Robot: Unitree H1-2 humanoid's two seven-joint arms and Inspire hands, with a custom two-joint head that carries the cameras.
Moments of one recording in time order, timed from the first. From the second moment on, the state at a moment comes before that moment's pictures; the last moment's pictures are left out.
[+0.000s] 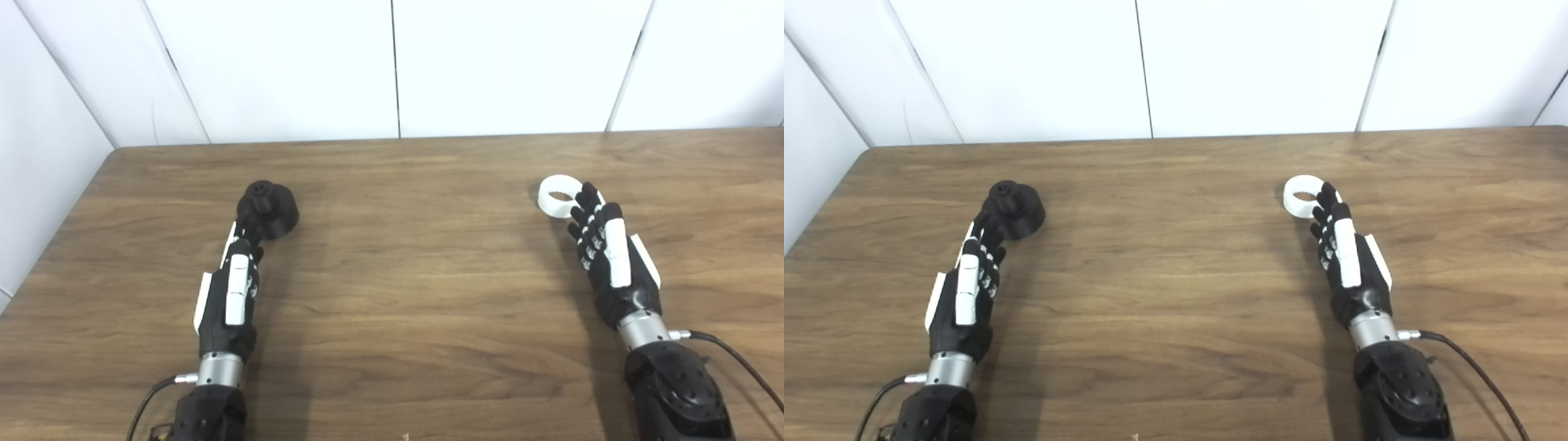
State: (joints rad) left arm 0.08 0.07 0.13 -0.13 -0.15 -0.04 -0.03; right arm -0.10 -0.10 -0.07 -0.08 0.15 0.14 0.08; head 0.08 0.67
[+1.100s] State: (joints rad) left arm 0.00 0.24 0.15 -0.26 0.21 0.11 -0.01; right arm -0.10 -0.10 -0.06 -0.06 0.14 0.13 0.08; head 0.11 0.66
